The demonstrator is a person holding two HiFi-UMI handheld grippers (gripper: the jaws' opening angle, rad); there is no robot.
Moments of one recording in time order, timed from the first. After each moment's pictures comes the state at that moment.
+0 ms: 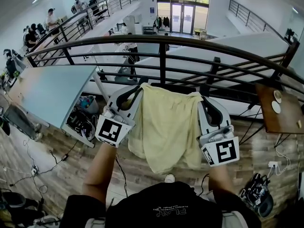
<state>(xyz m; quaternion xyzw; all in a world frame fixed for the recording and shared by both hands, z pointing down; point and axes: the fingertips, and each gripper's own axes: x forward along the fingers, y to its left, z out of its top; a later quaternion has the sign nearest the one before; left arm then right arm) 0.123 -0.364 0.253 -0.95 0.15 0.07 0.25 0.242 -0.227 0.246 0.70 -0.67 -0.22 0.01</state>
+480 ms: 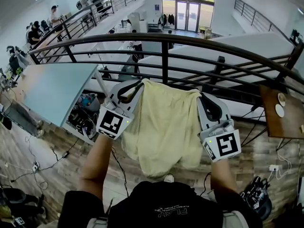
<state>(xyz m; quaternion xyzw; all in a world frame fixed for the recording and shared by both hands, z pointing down) 0.169 -0.396 0.265 -0.94 0.15 0.00 0.30 0.284 -0.259 0.256 0.68 -0.70 -0.20 0.03</state>
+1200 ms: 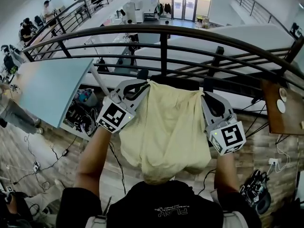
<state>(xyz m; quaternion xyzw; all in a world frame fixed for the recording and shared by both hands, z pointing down) 0.202 -0.446 0.323 -0.96 0.05 -0.07 0.28 0.319 -0.316 0.312 0.68 -0.72 -0.12 0.09</state>
